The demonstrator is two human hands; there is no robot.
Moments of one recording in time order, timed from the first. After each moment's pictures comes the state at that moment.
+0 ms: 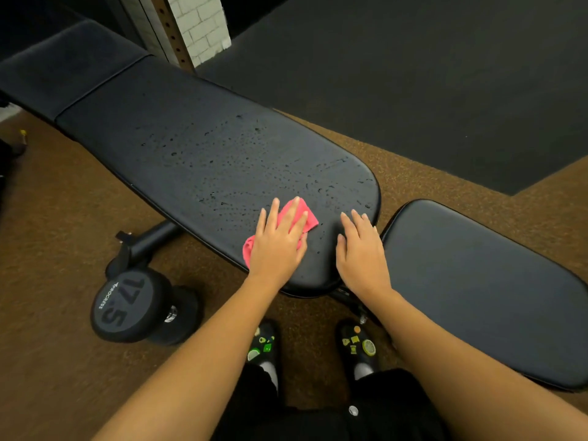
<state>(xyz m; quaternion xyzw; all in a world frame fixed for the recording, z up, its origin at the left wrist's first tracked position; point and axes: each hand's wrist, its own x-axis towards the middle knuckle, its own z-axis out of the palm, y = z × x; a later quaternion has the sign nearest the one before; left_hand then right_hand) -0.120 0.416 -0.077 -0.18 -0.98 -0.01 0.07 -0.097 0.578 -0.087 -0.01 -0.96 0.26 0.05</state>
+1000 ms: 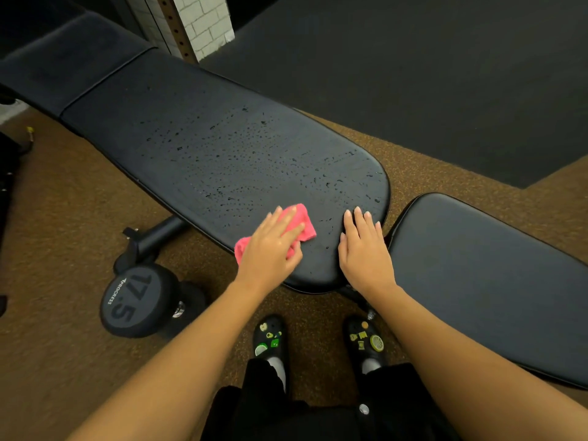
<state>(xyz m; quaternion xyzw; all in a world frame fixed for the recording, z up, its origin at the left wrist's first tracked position) -0.104 0.386 -0.073 -0.21 -0.97 -0.13 0.07 -0.101 0.572 -0.104 0.03 -0.98 0.17 0.02</state>
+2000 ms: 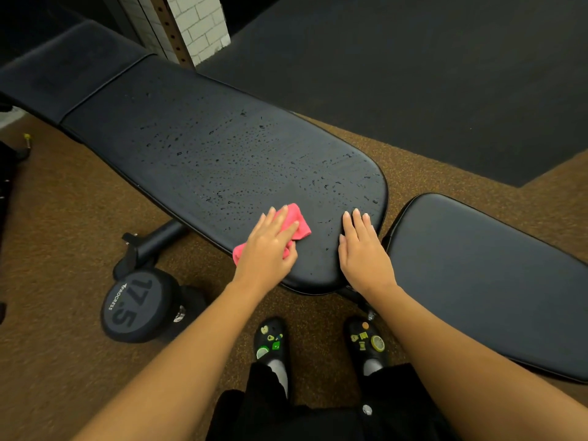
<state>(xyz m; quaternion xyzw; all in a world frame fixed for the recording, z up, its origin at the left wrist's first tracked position) -0.105 0.385 -0.063 -0.18 -0.97 -0.13 0.03 -0.099 0.574 -0.102 0.05 -0.99 0.16 0.00</state>
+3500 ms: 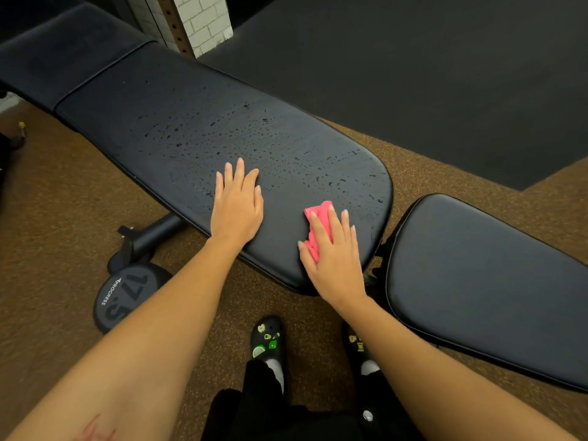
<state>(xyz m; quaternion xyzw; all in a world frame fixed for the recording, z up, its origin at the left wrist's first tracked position) -0.173 0.350 -0.060 -0.03 -0.99 -0.10 0.08 -0.088 0.519 -0.093 0.04 -0.96 0.28 0.04</state>
